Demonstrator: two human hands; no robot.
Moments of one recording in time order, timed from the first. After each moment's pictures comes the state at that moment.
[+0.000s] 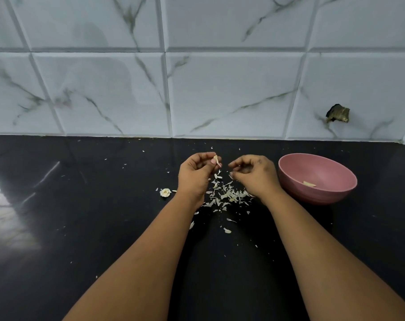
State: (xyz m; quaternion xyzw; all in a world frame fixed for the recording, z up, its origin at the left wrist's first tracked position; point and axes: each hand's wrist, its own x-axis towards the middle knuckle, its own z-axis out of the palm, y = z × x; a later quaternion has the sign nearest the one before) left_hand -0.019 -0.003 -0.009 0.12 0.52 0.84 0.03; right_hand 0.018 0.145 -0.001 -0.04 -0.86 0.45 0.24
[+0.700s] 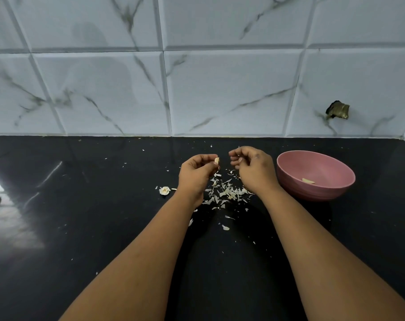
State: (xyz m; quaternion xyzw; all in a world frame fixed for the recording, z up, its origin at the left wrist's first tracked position) left_hand -0.017 -0.001 -0.012 0.10 0.60 0.80 0.03; right_hand 0.014 0.141 0.001 -0.02 -0.85 0.44 0.30
